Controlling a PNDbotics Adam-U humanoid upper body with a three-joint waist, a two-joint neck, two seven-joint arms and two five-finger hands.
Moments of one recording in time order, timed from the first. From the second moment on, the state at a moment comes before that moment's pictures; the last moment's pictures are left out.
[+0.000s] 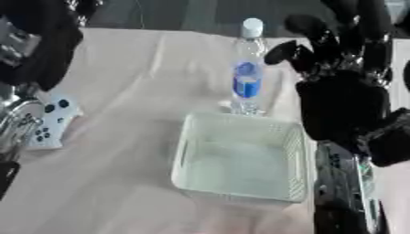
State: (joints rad) left arm -0.64 0.68 -0.22 -1.94 0.53 -0.02 0.09; right arm -0.44 0.21 0.09 -1.98 -0.37 -0.36 0.74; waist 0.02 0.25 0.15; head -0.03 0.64
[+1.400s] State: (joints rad) left arm -0.83 0.66 -0.28 -1.68 0.65 -0.07 -0.13; right arm -0.44 0.20 0.10 -1.98 -0.38 -0.34 0.76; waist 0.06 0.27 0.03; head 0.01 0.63
